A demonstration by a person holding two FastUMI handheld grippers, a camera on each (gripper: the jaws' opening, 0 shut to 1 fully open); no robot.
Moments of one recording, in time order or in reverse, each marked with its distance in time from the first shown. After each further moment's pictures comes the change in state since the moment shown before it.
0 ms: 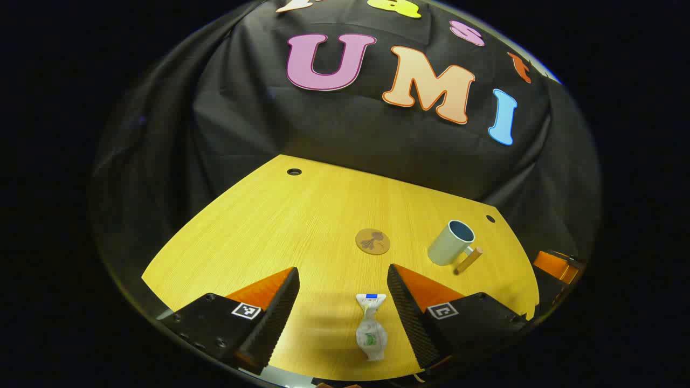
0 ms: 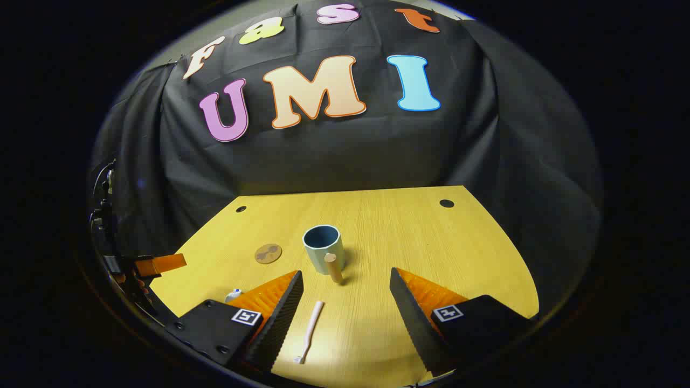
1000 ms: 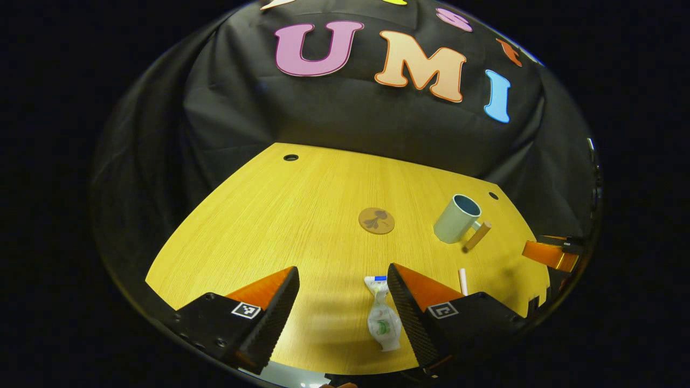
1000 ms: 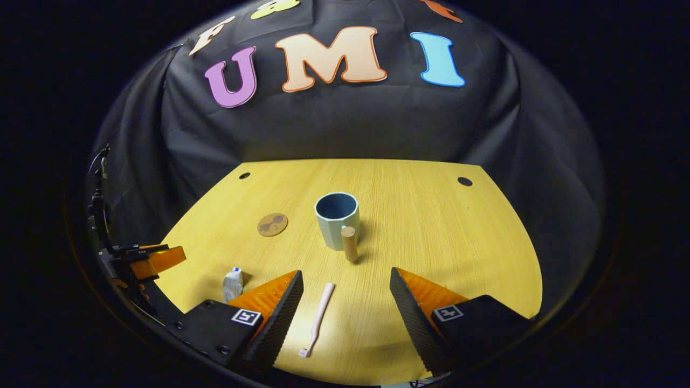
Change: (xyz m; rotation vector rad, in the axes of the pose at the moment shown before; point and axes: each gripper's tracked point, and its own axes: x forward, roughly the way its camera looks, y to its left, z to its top) left arm 0.004 0.012 -0.031 0.063 0.085 0.015; right arm 0.038 0.032 -0.046 -0.072 0.205 0.029
